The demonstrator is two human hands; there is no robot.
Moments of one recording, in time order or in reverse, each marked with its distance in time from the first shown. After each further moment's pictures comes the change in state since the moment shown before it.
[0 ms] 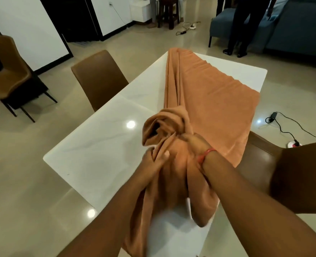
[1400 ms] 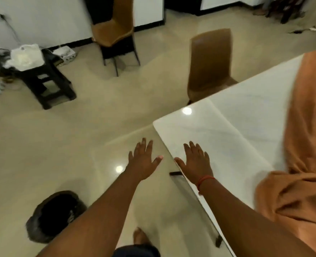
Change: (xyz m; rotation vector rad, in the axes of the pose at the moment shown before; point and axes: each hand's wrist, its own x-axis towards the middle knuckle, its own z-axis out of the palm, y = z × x) left_hand -0.052 -0.252 -0.388 0.671 0.311 -0.226; right_hand 0.013 0.205 0.412 -1.611 -0.326 -0.697
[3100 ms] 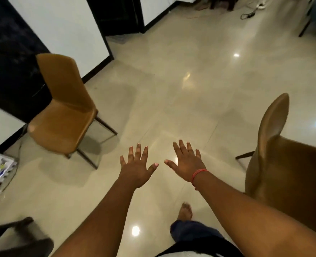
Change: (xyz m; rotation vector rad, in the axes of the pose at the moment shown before) left_hand 0.975 -0.049 -0.429 0.474 -0.176 0.380; right_hand 0.966 -0.132 -0.189 0.174 -0.012 0.317
